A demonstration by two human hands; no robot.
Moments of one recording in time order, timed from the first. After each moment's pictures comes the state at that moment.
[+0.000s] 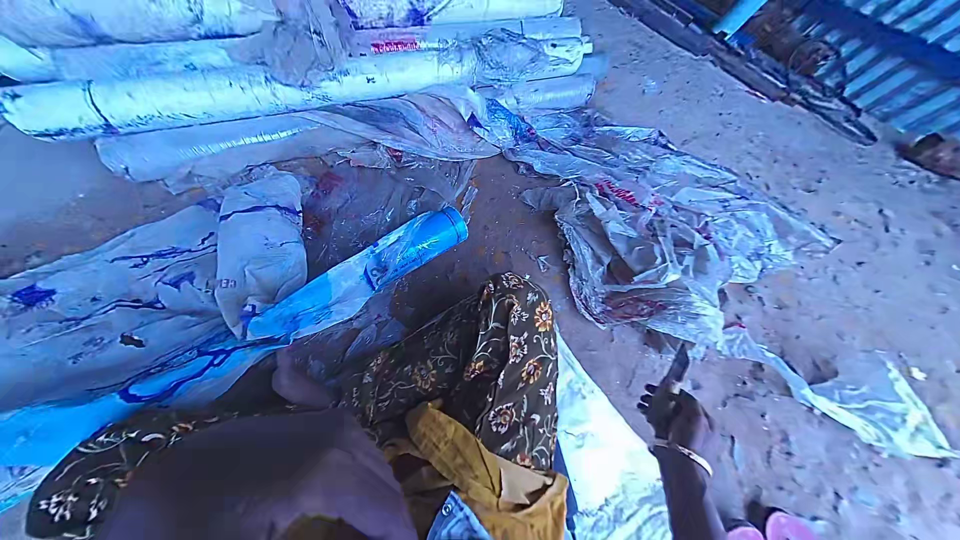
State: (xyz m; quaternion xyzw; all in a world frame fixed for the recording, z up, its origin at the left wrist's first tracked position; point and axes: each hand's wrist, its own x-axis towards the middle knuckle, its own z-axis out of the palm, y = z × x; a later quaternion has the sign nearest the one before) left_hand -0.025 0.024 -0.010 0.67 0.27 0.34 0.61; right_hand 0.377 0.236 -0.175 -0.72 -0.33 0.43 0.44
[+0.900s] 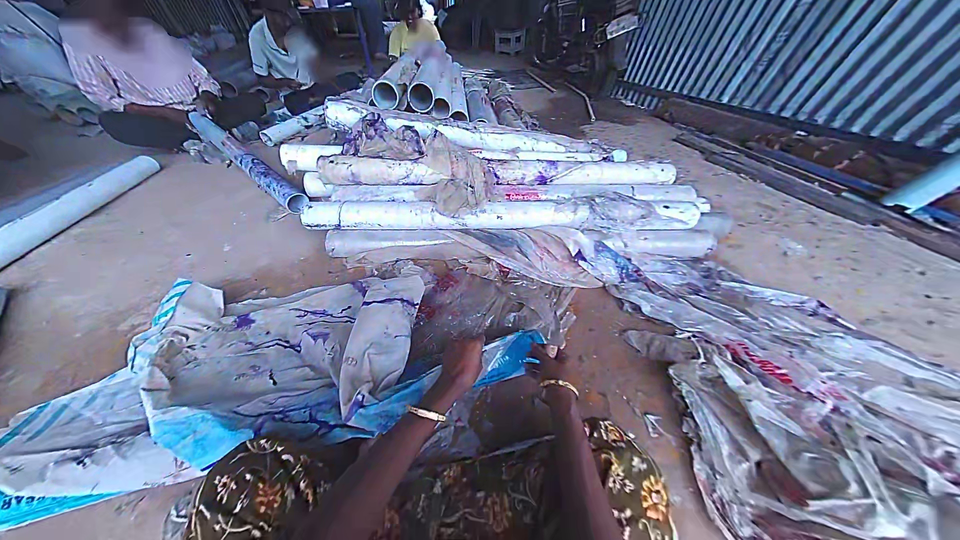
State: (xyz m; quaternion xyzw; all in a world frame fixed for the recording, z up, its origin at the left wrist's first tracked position) left_hand -0.092 0.163 -0.126 0.39 0.88 0.09 0.25; right_hand 0.009 0.290 -0.170 -0.50 -0.56 0.63 0.21
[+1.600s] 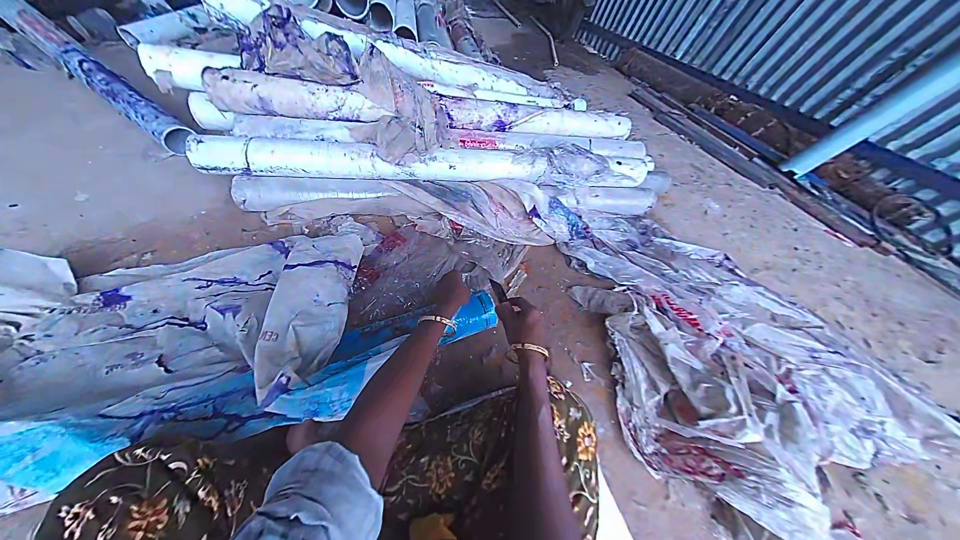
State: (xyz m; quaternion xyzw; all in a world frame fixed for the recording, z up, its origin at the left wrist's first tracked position) left_hand -0.116 0.276 -0.152 0.26 0.87 0.21 0.35; right_hand 0.031 0.316 -0.133 -0.50 -0.77 0.40 0.06
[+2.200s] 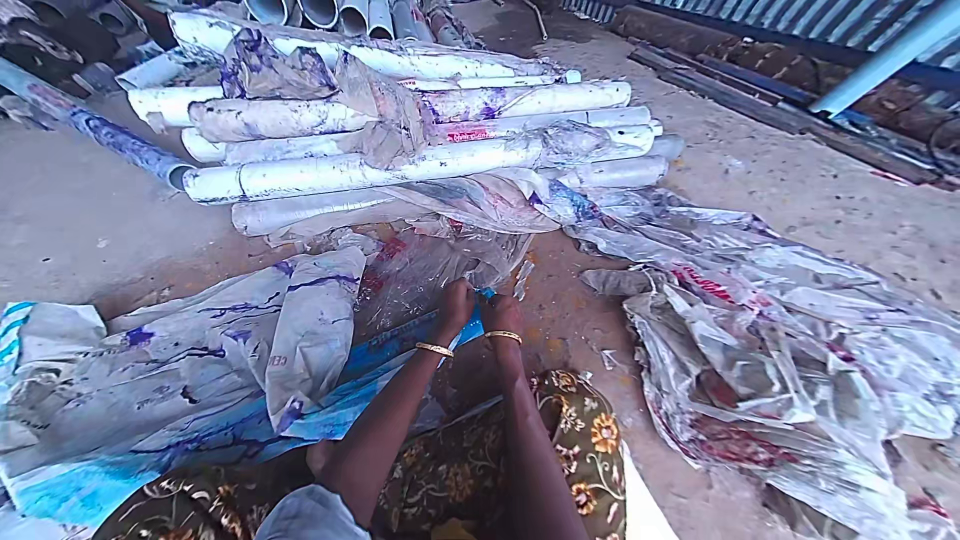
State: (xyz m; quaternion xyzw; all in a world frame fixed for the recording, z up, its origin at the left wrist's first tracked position) left_hand -0.101 0.262 -0.172 0.35 0.87 0.24 0.27; right_hand -0.014 0.304 -0.146 -0.53 -0.76 0.38 -0.05
